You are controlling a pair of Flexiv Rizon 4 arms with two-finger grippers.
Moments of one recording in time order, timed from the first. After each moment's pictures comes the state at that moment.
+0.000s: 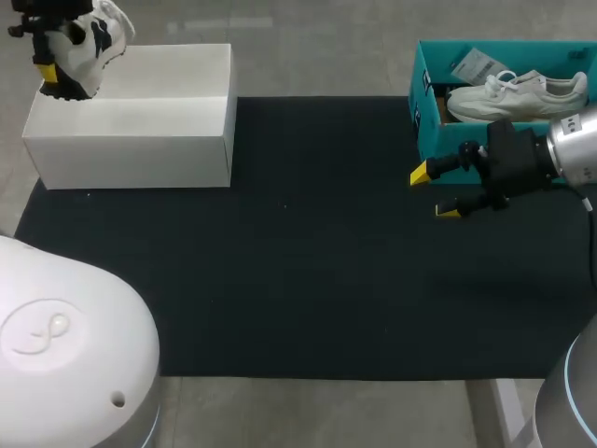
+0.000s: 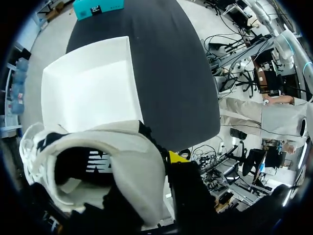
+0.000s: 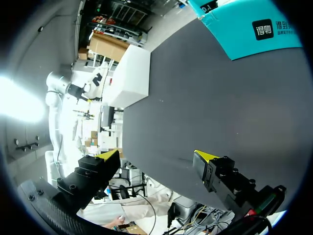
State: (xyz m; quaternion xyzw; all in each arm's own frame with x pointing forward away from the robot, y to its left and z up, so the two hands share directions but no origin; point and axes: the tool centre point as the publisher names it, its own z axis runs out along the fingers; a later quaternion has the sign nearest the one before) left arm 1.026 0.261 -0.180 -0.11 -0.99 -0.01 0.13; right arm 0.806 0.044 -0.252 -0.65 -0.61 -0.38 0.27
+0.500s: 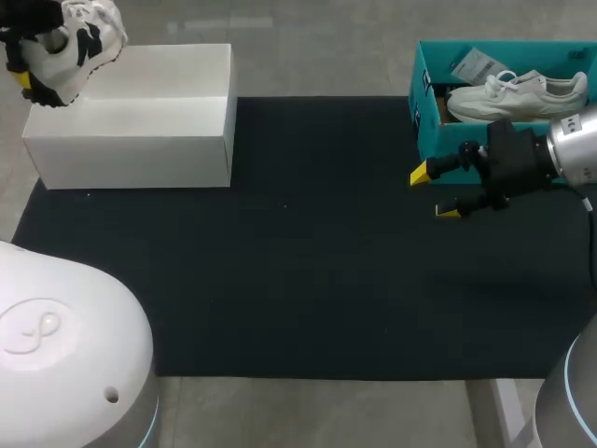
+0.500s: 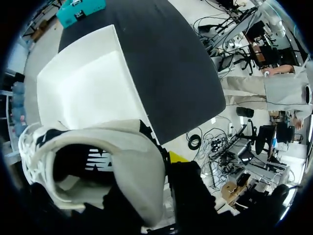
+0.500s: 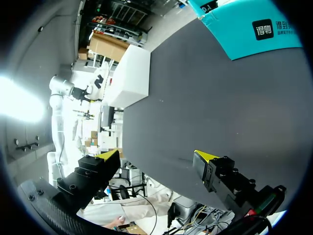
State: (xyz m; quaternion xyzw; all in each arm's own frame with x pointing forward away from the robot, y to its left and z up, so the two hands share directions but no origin) left arm 1.039 0.315 -0.201 -0.21 -0.97 -0.02 0.11; right arm 0.806 0.044 -0.252 -0.65 -0.61 -0.38 0.27
